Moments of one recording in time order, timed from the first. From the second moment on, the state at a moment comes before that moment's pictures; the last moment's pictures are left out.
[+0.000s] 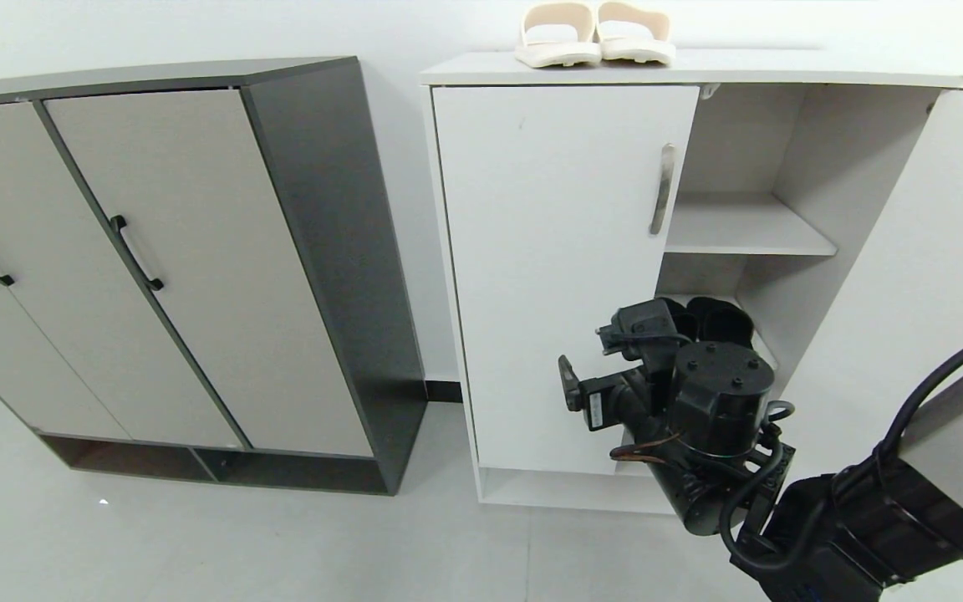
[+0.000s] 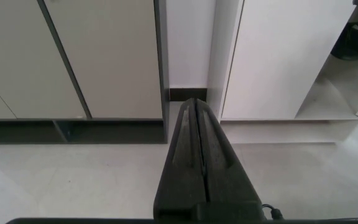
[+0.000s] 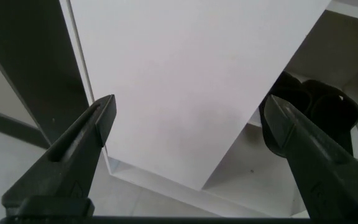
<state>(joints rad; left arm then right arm) 0.00 0.00 0.00 0.00 -0.03 0.01 0.80 2.00 -0.80 -1.22 -0.59 -0.13</state>
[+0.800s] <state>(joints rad) 0.00 0.00 0.00 0.00 -0.03 0.01 0.80 2.01 -0.80 -1.22 -0.59 -0.13</state>
